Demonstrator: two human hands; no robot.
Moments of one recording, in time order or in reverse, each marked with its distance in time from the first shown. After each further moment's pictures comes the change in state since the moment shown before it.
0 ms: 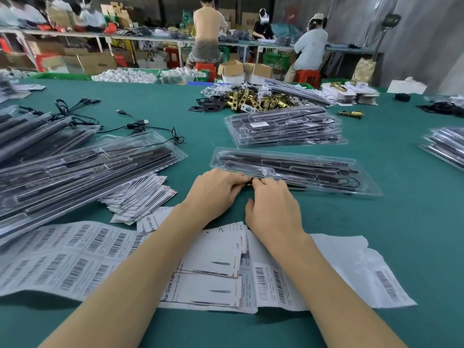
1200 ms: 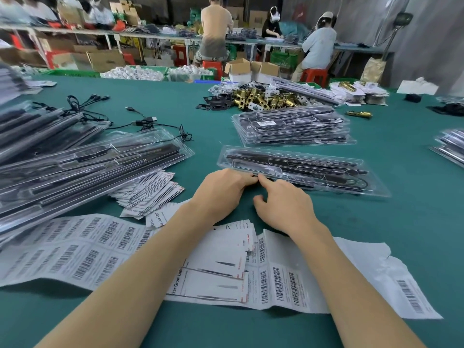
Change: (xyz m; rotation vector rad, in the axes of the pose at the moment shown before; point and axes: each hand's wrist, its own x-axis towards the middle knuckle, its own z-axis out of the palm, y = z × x) left_hand -0.005 0.002 -0.002 0.046 -0.045 0.123; right_hand 0.019 0.022 0.006 0.034 -0.106 -0.047
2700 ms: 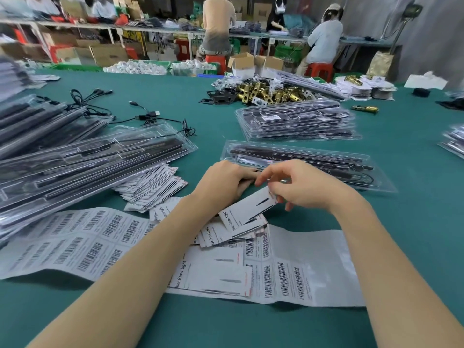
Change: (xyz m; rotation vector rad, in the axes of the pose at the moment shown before) left_hand 0.001 -0.009 0.001 -0.134 0.086 0.023; right_hand 0.006 0.019 -0.054 0.643 -0.386 -0.138
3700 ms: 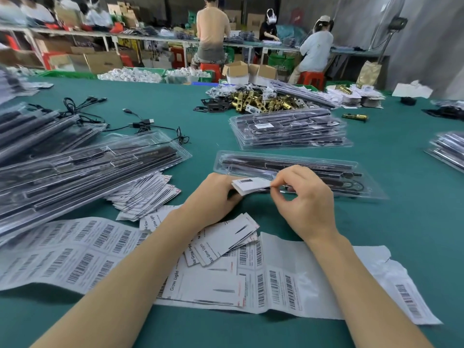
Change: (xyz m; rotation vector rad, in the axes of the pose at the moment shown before) left_hand -0.008 -0.005 0.005 -0.133 0.016 -0.009; right_hand -0.011 0.036 0.034 -0.393 0.857 -0.405
